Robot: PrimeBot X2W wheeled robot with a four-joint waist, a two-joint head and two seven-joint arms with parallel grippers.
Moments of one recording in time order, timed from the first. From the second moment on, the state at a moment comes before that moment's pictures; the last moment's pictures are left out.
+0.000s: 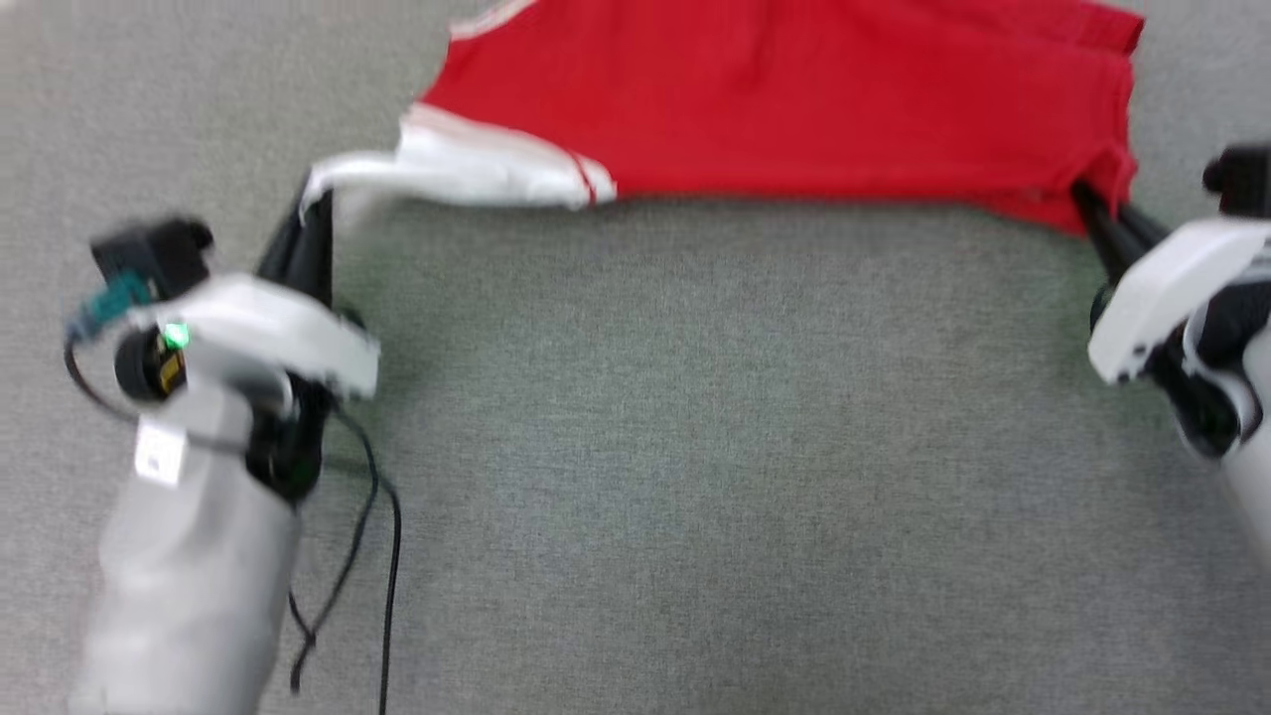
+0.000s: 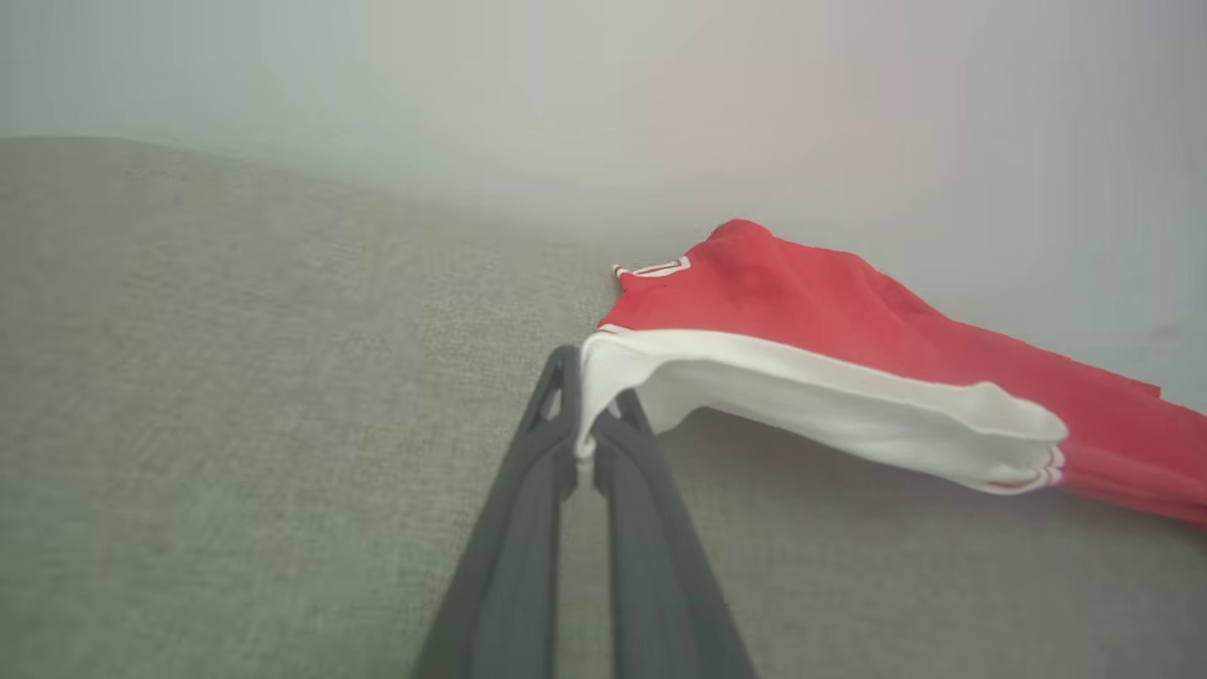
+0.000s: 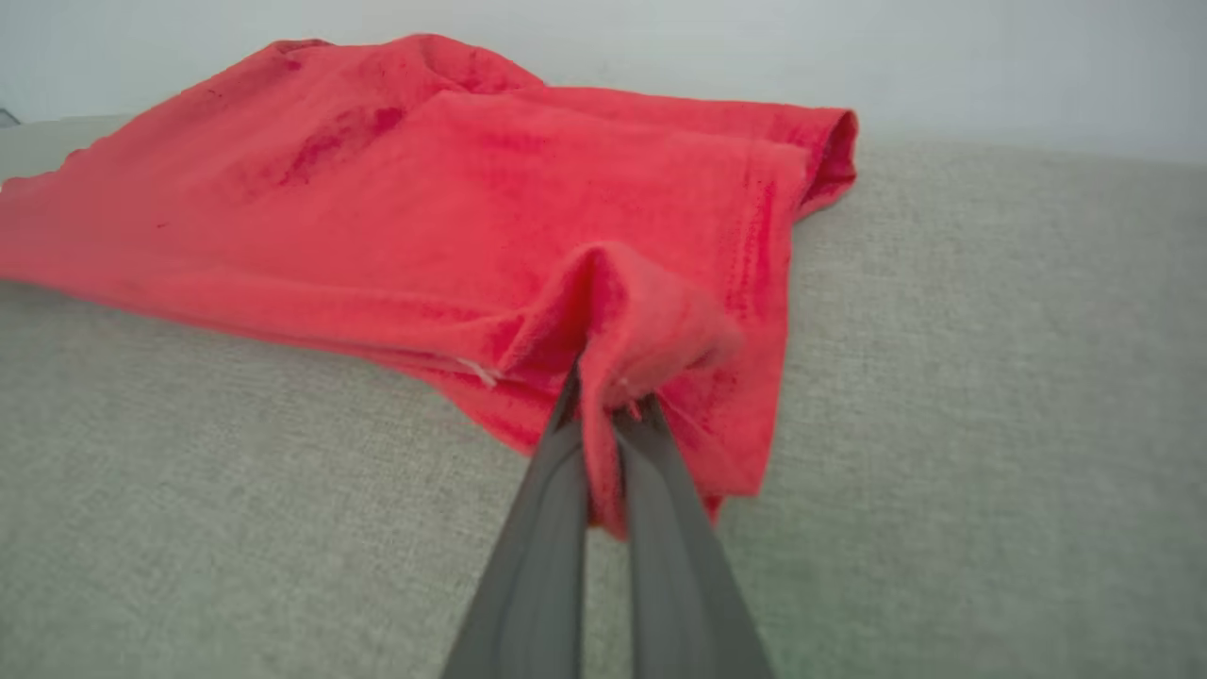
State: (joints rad) left arm -0.75 0.27 -0.21 0.75 -0.66 -0.13 -0.26; right arm -0.83 -0.44 0.45 0.78 0.68 0.13 -0.02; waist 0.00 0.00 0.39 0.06
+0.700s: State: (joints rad) left arm 0.18 0.30 -0.14 0.08 -0.69 0.14 -0.09; right arm 0.09 -0.36 0.07 0.16 0.49 0.13 0.27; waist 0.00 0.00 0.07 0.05
